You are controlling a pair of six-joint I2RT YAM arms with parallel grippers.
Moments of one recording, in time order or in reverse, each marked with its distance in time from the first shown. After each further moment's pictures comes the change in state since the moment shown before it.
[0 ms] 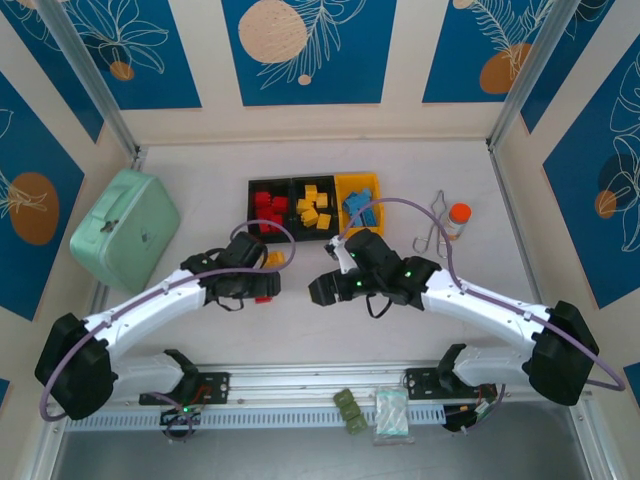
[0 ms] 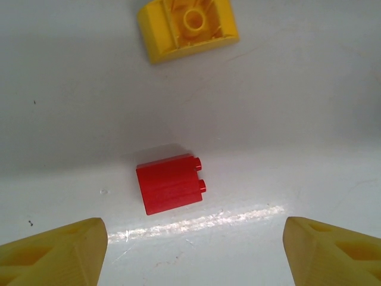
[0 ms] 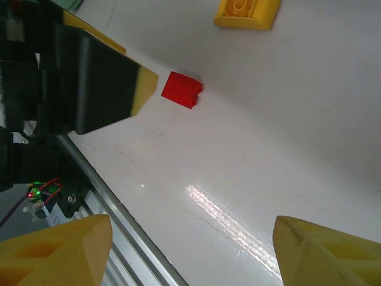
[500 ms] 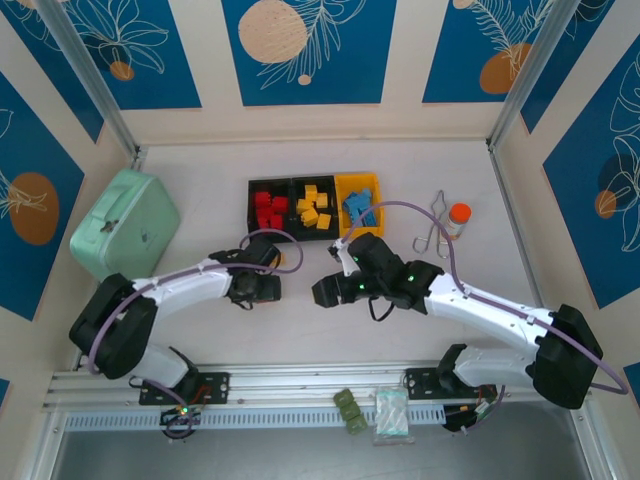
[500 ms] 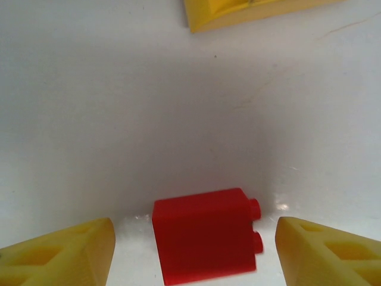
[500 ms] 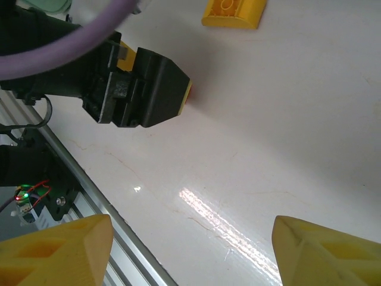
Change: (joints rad) left arm 0.013 0.260 -0.017 0.107 -0.037 -0.027; right arm 0.002 -0.038 -0.047 0.016 0.034 0.008
